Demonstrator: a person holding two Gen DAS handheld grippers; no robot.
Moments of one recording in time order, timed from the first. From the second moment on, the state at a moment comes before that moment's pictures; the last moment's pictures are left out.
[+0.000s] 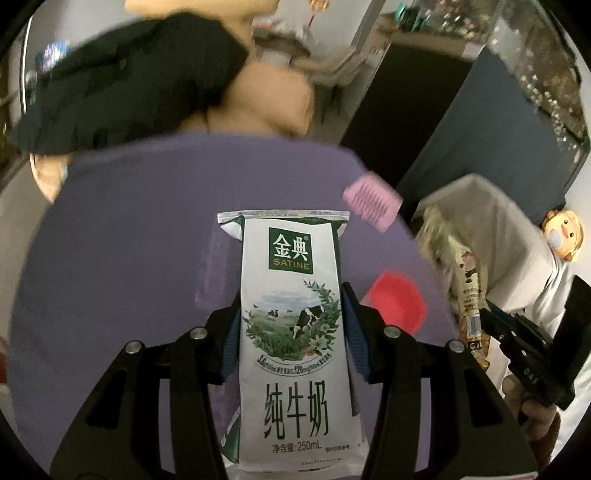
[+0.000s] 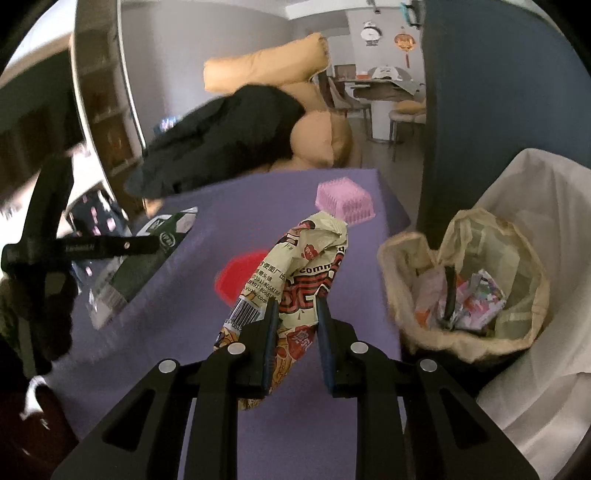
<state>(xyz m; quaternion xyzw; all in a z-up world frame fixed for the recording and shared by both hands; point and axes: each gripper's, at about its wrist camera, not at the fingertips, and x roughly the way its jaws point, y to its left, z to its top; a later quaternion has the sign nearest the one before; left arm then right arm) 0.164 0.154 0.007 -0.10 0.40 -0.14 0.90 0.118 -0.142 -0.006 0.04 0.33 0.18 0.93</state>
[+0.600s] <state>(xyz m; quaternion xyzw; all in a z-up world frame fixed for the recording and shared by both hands) 0.192 0.044 0.119 -0.07 0.25 -0.23 0.94 0.136 -0.225 0.106 -0.07 0.21 0.05 0.97</state>
